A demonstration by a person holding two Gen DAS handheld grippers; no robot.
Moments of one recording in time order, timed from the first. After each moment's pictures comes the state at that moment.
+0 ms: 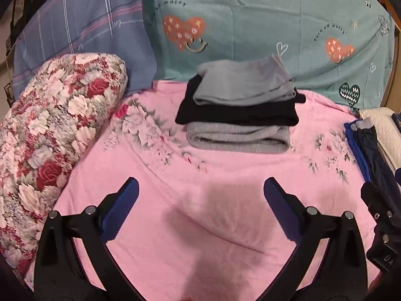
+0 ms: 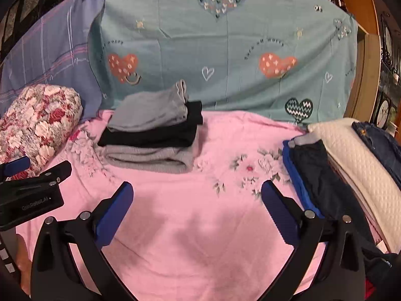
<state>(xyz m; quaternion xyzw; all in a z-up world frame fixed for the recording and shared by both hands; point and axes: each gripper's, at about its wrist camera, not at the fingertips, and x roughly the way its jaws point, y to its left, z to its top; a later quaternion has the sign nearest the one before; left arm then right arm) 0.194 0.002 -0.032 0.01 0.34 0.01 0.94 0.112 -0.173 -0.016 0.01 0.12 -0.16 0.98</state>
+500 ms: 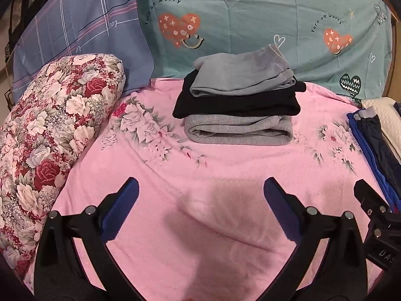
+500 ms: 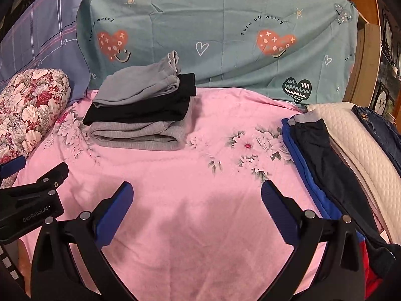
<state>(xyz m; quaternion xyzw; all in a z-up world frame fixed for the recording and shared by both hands) 0.191 -0.004 -0.048 0.03 0.34 0.01 0.94 0.134 -0.181 -0.044 0.01 0.16 -0.18 0.97</state>
